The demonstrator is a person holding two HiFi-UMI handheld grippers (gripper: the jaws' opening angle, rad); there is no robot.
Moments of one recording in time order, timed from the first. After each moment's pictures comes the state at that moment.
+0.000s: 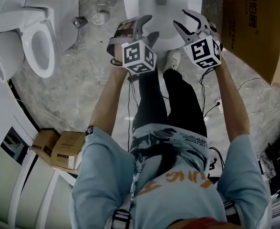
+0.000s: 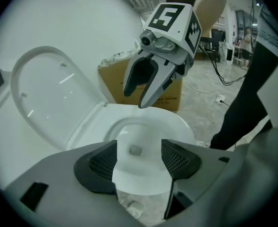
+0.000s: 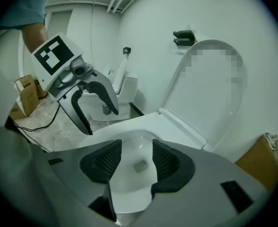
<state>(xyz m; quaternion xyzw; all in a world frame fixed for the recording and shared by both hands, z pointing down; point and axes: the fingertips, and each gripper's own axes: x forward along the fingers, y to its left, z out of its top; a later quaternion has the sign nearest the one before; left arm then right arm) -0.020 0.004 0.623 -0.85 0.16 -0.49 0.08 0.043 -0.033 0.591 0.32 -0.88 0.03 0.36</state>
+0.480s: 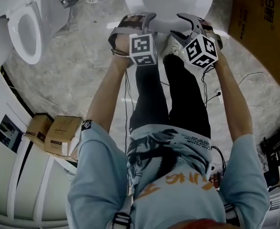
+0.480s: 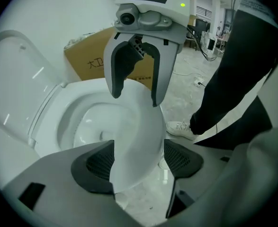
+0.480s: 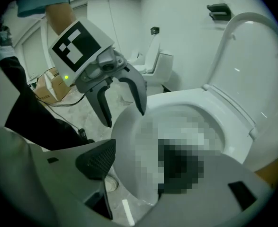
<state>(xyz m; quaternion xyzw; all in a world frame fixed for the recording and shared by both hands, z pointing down) -0.034 0.104 0.756 -0.81 0.03 -0.58 0.06 0.007 0.088 0.721 0.14 -0.89 0.06 0.44</state>
